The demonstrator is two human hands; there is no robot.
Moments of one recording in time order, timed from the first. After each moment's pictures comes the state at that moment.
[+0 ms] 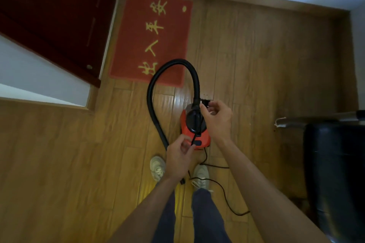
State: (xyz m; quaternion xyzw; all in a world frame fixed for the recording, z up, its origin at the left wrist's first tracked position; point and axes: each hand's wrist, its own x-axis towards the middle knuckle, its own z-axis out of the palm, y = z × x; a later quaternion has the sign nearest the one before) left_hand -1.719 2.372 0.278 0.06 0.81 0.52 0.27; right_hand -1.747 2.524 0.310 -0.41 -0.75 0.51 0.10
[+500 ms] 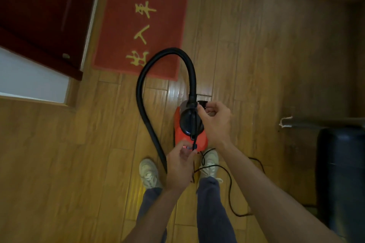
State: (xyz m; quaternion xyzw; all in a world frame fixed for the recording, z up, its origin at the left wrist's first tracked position) left_hand -1.717 2.421 0.195 -0.03 0.76 0.57 0.30; right_hand -1.764 2.566 0.203 -0.42 -0.74 0.52 0.07
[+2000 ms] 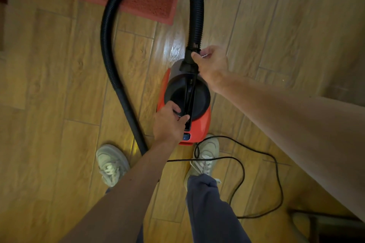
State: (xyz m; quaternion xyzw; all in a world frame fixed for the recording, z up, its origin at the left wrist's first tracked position) left_hand -1.750 2.493 -0.085 -0.10 0.87 0.34 0.34; right_hand -1.835 2.652 -0.112 -0.46 -0.71 0.52 -0.13
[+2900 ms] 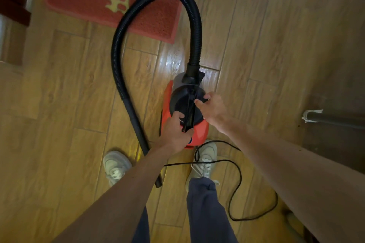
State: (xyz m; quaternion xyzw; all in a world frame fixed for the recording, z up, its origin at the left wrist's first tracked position) left_hand -1.757 2.476 -0.042 -0.03 0.81 0.35 0.47; right_hand -1.761 2.623 -0.057 -0.43 -0.75 0.43 -0.26
